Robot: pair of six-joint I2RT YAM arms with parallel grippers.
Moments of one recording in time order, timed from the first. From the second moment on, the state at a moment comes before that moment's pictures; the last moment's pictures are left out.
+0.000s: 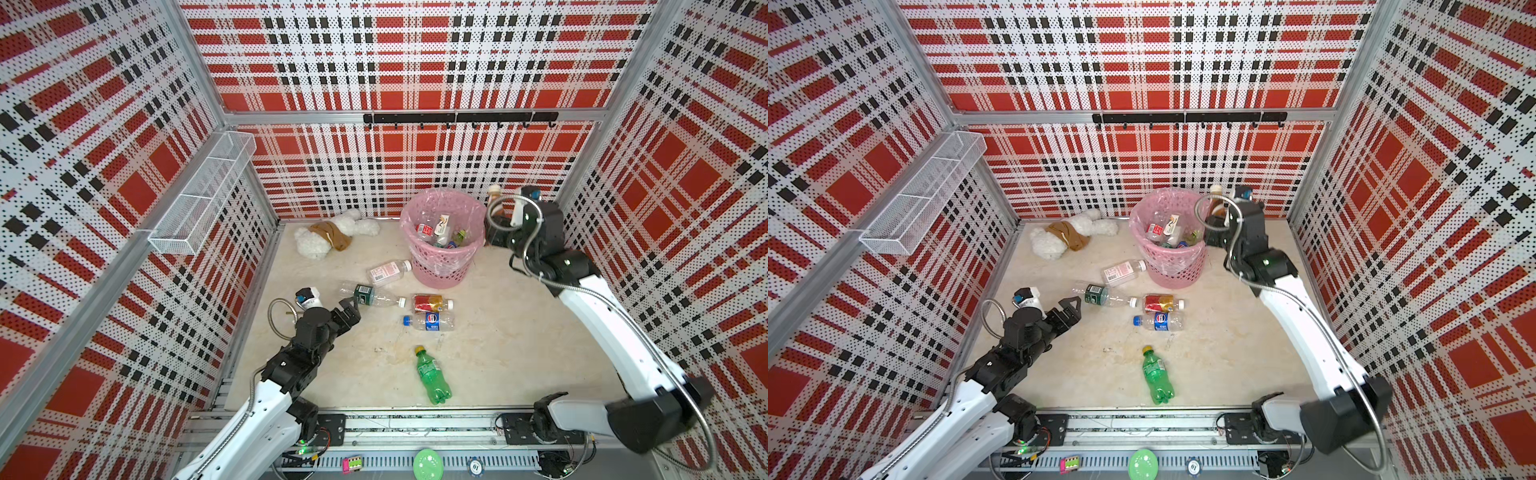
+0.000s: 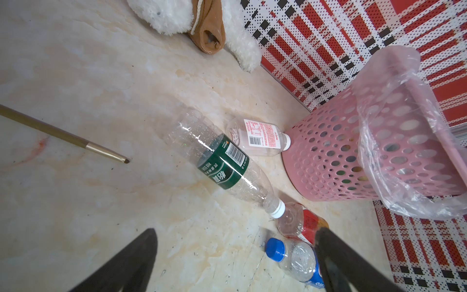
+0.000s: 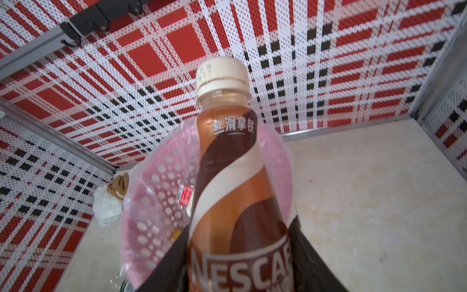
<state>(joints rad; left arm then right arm) -0.43 0.64 0.43 -0.26 -0.22 -0.84 0.34 1.46 1.57 -0.45 0.12 0.38</state>
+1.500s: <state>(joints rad) -0.41 0.65 0.43 -0.34 -0.18 -0.89 0.33 0.94 0.75 -0.27 0.19 0.40</state>
